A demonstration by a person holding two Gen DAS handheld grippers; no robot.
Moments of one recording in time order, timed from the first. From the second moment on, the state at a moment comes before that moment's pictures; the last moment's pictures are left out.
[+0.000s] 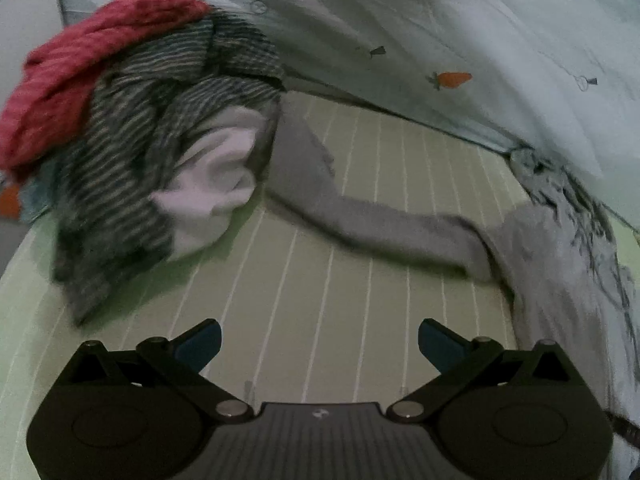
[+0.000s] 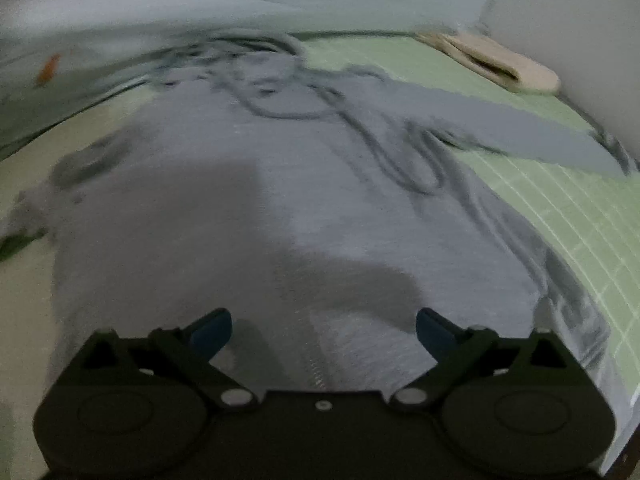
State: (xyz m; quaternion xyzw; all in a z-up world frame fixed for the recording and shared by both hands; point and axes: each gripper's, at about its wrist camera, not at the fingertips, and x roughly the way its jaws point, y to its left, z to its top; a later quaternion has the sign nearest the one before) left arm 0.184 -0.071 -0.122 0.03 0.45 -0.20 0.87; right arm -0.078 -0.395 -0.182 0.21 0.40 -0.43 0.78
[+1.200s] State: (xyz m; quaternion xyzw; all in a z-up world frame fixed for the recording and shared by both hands) left arm 0.164 -0.050 -0.162 0.04 0.51 -0.22 0.83; right arm -0.061 -0.391 -0.206 0.17 0.29 -0.48 0.81
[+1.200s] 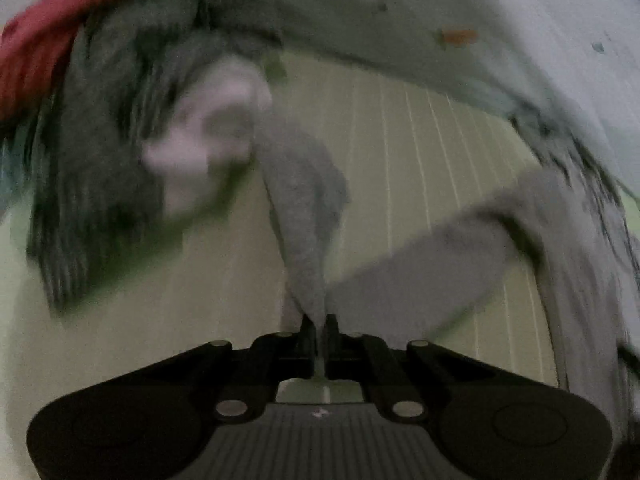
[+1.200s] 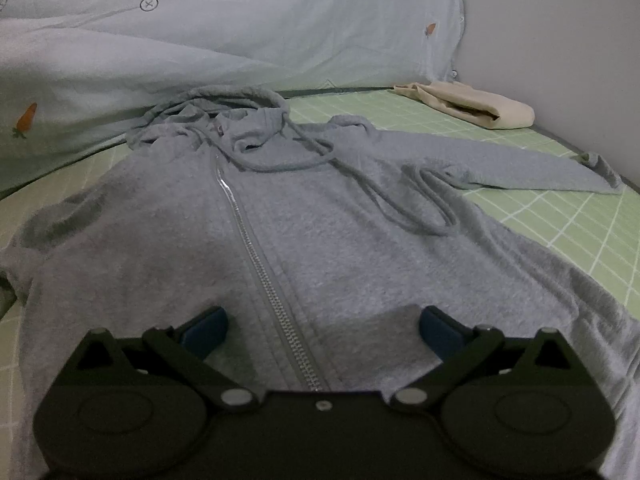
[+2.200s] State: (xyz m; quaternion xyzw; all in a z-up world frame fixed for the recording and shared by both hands) left arm 0.225 -0.020 -0.151 -0.07 0.48 -0.18 0.86; right arm -0.058 -0.390 -0.206 0.17 0.29 -0.48 0.81
